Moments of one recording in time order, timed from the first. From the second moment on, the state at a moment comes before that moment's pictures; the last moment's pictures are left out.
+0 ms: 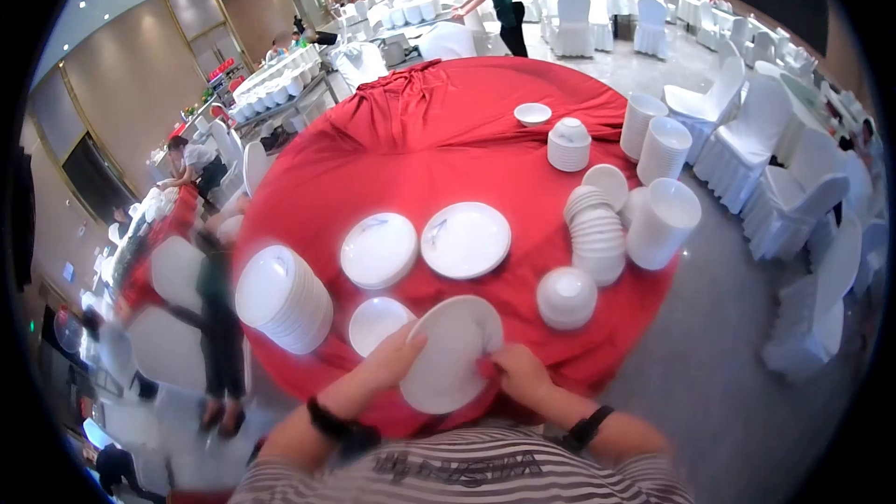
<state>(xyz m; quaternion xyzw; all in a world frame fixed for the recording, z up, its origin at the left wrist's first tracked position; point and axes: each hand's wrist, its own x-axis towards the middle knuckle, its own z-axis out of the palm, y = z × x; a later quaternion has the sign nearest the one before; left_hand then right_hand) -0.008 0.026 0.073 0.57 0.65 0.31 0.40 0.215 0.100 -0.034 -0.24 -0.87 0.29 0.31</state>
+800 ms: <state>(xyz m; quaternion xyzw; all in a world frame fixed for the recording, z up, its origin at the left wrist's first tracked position) 0.004 0.033 0.045 0.20 0.58 0.64 0.46 0.207 0.086 -0.015 -0.18 -0.93 0.25 0.21</state>
